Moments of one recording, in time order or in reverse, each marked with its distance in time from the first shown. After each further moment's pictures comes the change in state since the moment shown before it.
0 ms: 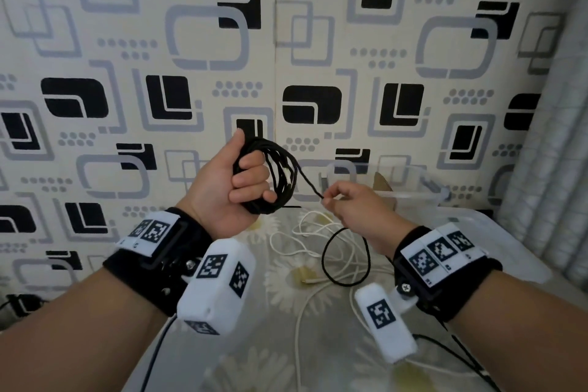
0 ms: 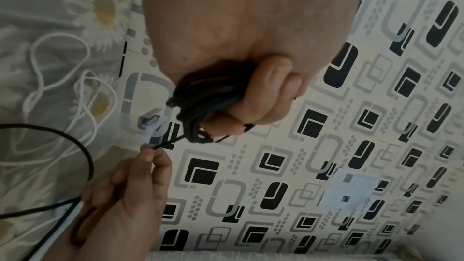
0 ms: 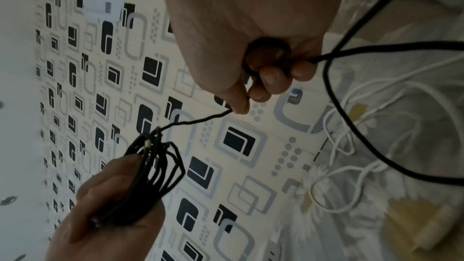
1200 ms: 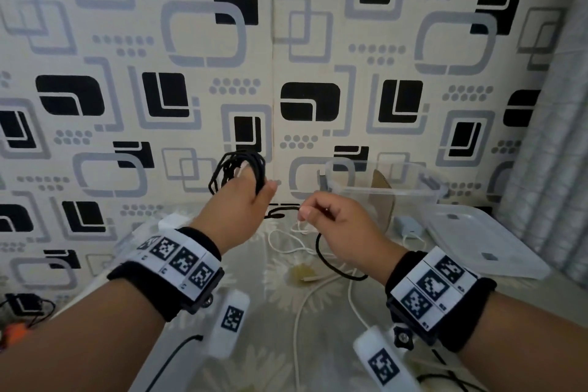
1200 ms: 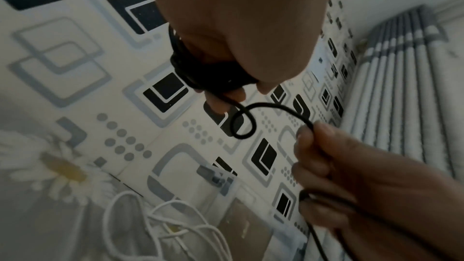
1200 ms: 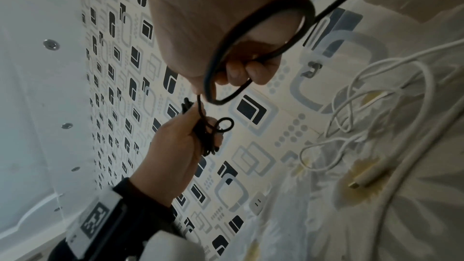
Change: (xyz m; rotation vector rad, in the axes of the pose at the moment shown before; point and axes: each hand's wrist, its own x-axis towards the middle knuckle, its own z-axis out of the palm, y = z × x) left_hand 0.009 -0.032 -0.030 1.678 0.427 0.363; right_hand -0.031 -0.001 0.023 -0.019 -0.074 -0.384
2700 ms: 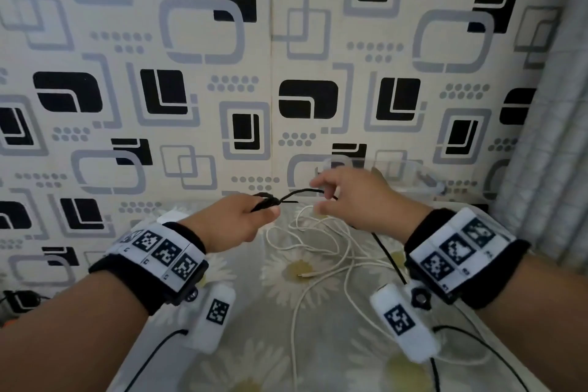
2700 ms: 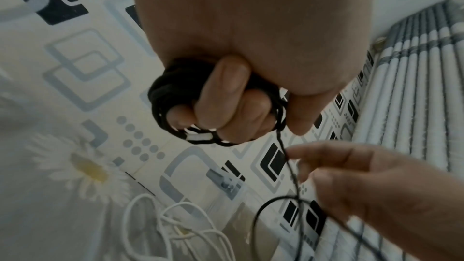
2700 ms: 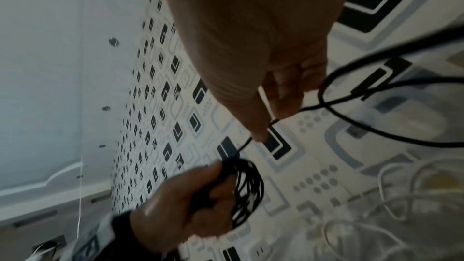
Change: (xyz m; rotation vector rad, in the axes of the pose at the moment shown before) left_hand -0.012 -0.008 -0.009 -0.188 -0.460 -0.167; right_hand 0.023 -0.025 -0.043 -0.607 -0.157 0.124
